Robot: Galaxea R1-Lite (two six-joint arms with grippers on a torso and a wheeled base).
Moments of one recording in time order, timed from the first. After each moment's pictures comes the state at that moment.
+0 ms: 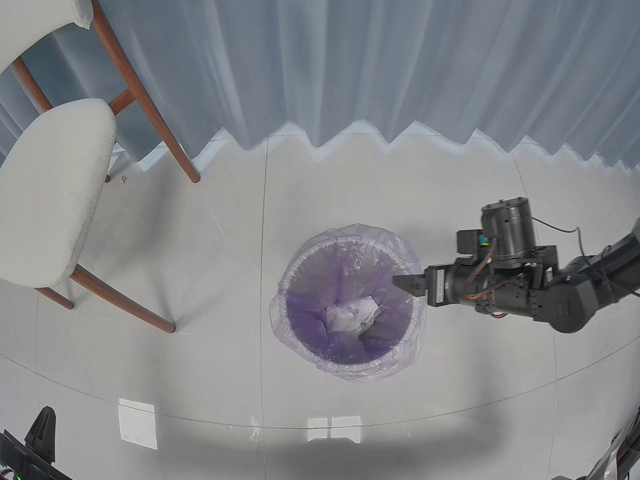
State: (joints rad) left arm 0.00 0.02 -0.02 -0.01 0.01 -0.02; right arm 0.51 1.87 -0.94 -0.40 -0.01 0.24
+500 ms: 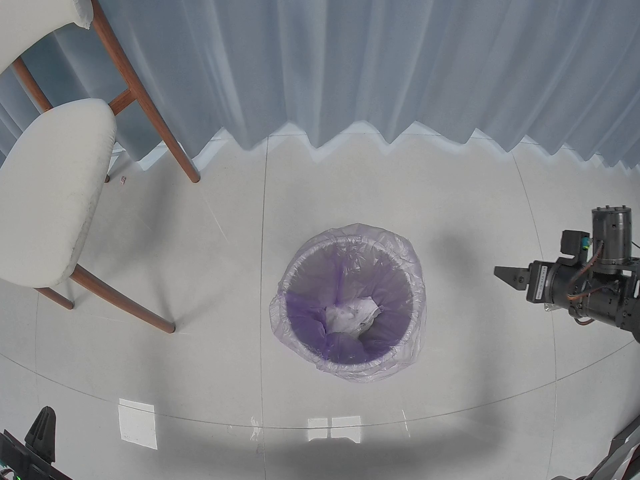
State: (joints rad) left arm 0.00 0.02 -0.02 -0.01 0.01 -0.02; right arm 0.24 1.52 -0.64 -0.39 -0.02 0.23
